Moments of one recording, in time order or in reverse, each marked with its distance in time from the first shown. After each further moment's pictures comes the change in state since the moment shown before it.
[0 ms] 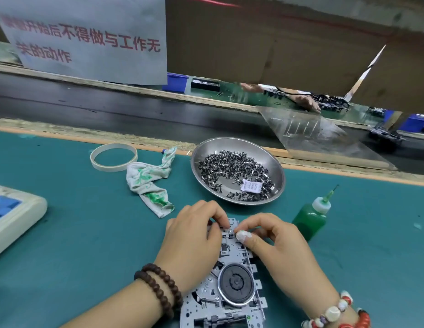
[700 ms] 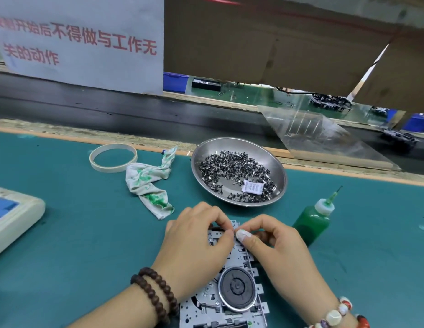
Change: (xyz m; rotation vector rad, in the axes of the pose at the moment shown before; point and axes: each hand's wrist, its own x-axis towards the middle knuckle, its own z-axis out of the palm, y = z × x) left_hand -0.001 -0.001 -0.001 -0.007 -0.036 0.020; right_hand 0.002 0.009 0.006 0.111 0.029 0.054
